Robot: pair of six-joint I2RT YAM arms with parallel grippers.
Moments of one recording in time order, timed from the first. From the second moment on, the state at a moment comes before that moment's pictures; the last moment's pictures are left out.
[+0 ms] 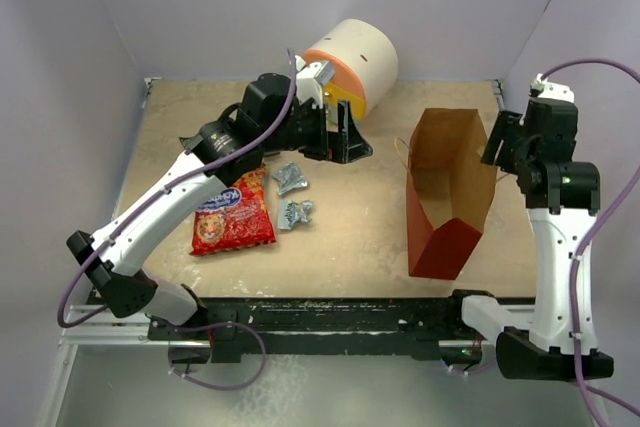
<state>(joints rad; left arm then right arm) -0.79 1.46 1.70 -0.62 0.24 -0.60 -0.06 1.06 1.50 -1.08 0.31 0.15</state>
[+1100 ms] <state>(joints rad) -0.62 1.07 2.29 -0.88 -0.39 -0.13 -0.06 1.03 2.31 -0.96 -0.28 0.26</state>
